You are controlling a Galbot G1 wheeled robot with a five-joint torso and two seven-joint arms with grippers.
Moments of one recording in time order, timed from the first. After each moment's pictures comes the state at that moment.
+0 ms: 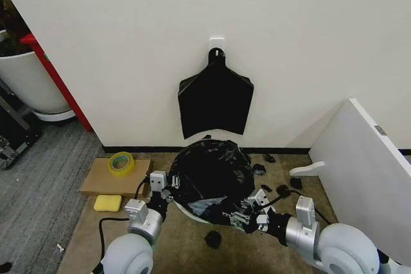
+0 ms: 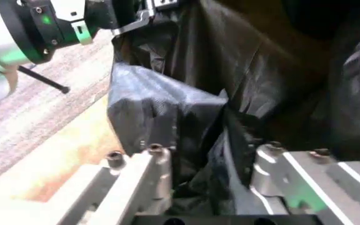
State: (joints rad) left arm 1.41 -1.04 -0.14 -2.16 -0.54 0.10 -0.34; right arm -1.44 0.69 0.23 2.29 0.74 -0.36 -0.21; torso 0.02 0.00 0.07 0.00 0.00
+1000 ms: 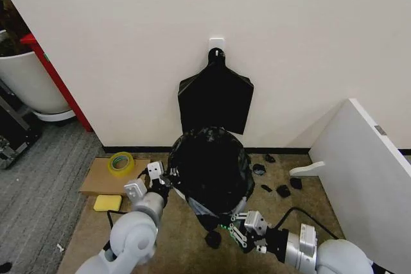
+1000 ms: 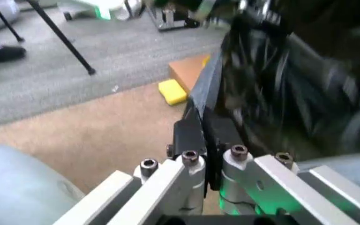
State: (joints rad) left arm 1.25 -1.09 -0.16 -2.12 -0.96 0.24 -0.52; right arm -1.49 0.69 0.17 2.20 0.42 -0.01 -0.42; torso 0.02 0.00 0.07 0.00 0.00
